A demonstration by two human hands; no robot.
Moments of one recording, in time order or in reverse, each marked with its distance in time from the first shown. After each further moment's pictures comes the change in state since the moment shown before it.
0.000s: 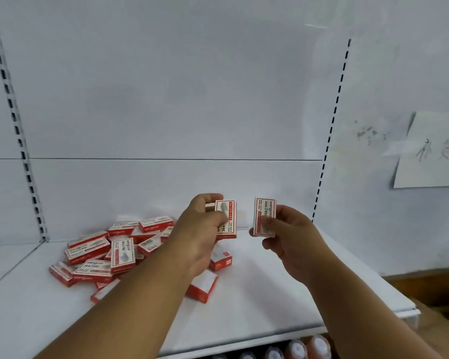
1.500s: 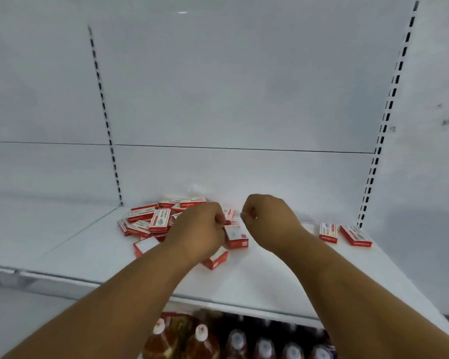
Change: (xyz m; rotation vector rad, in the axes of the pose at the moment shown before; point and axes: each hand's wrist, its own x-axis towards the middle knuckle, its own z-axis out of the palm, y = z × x) left_hand -0.041 -0.018 0.001 1.334 0.292 0.270; right_hand 0.021 -0.001 0.014 -1.129 -0.300 -0.539
